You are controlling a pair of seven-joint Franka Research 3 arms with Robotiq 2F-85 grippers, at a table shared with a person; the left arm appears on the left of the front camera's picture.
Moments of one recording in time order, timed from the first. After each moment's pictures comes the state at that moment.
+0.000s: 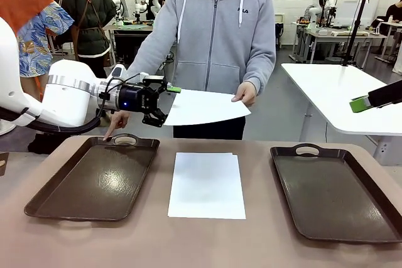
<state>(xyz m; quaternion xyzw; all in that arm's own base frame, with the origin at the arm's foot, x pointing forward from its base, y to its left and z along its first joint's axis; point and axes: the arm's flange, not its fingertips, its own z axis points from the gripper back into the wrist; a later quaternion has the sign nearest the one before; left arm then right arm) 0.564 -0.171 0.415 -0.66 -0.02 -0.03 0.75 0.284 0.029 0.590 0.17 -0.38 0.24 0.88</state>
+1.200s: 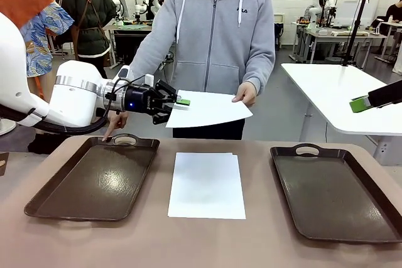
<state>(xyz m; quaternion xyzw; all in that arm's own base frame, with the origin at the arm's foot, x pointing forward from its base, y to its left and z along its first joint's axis) 0.568 -0.181 0.411 -0.65 -0.02 -0.02 0.76 0.284 0.029 0.590 0.17 -0.38 0.24 0.88</state>
